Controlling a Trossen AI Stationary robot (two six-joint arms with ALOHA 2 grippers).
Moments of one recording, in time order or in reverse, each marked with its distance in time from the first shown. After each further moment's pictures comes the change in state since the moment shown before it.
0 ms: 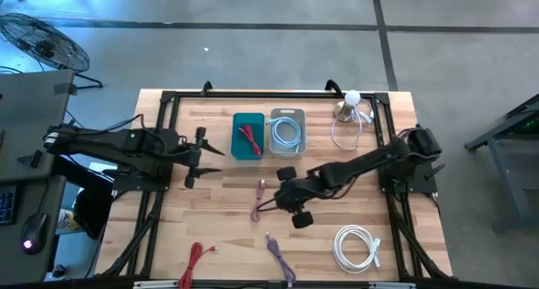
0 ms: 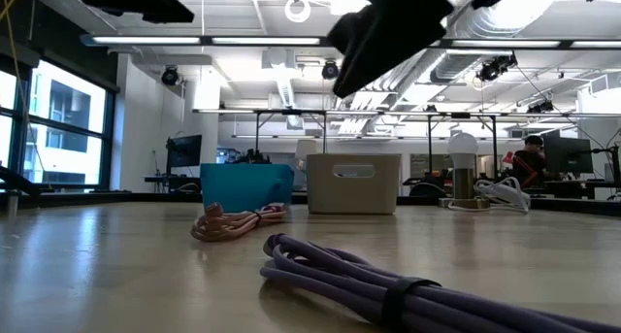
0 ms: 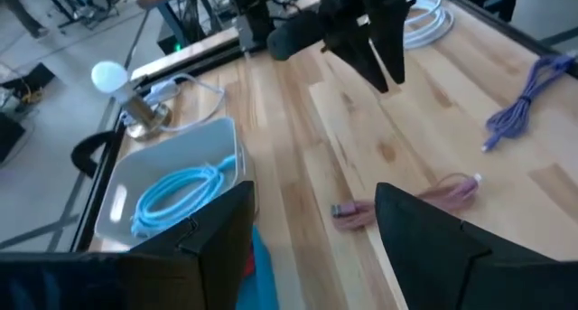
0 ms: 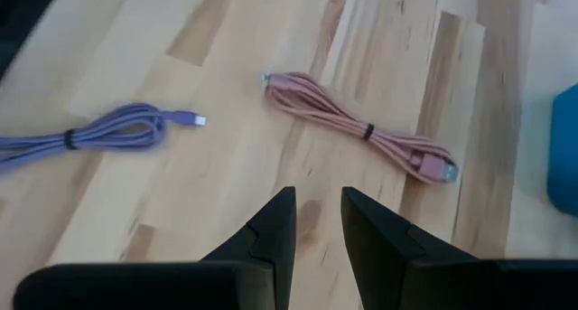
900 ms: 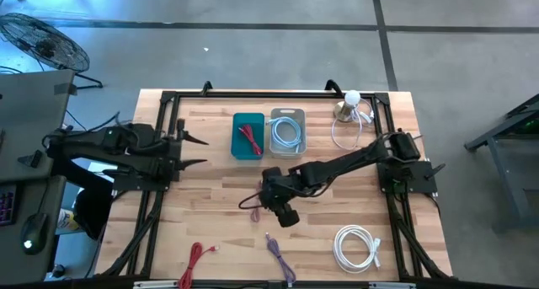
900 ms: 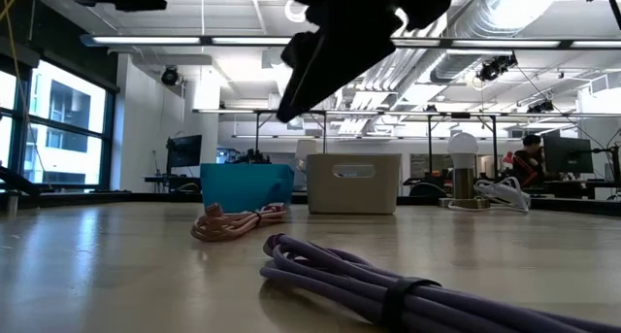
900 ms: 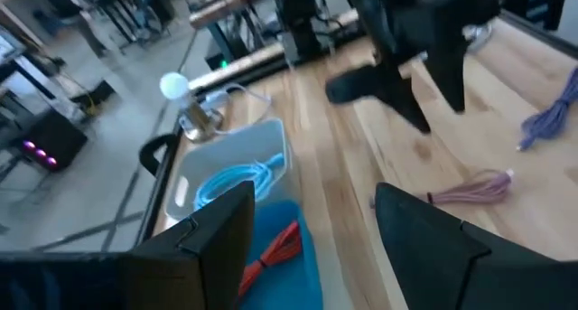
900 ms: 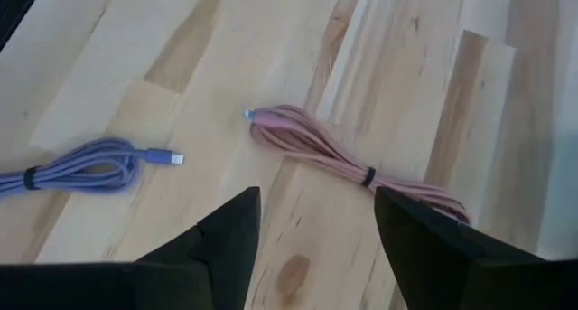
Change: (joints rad) left arm 0.000 -0.230 0.000 -0.138 -0.101 0.034; right arm -0.063 0.178 0.184 -0.034 -0.086 -0.056
